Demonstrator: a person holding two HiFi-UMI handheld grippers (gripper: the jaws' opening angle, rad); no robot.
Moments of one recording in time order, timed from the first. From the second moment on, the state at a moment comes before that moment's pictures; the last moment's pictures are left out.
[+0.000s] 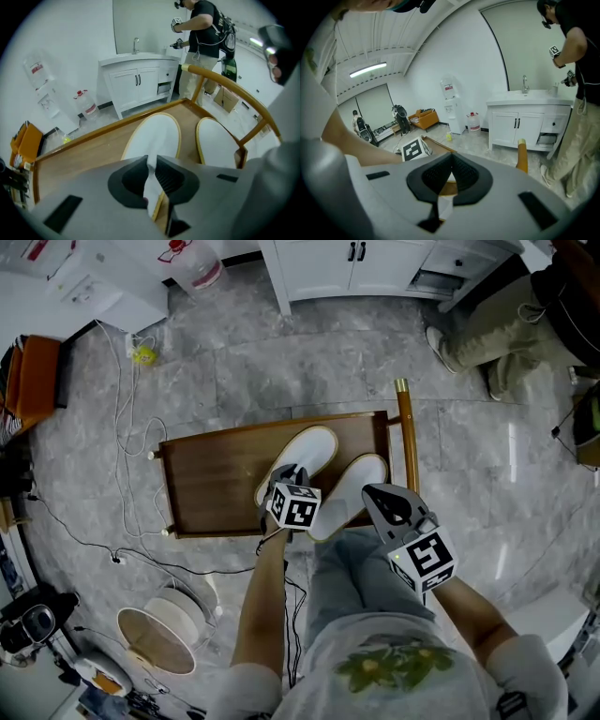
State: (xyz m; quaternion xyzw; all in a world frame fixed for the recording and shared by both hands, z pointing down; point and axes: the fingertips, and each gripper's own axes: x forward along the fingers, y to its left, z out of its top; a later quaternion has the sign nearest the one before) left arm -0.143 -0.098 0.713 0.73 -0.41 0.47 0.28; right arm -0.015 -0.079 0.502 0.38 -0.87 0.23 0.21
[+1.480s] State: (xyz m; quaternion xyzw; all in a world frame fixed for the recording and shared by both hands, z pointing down) left arm -0.147 -0.085 0.708 0.60 -0.55 0.28 0.51; right arm -0.008 -0.071 0.502 0.38 -0.87 0.24 0.20
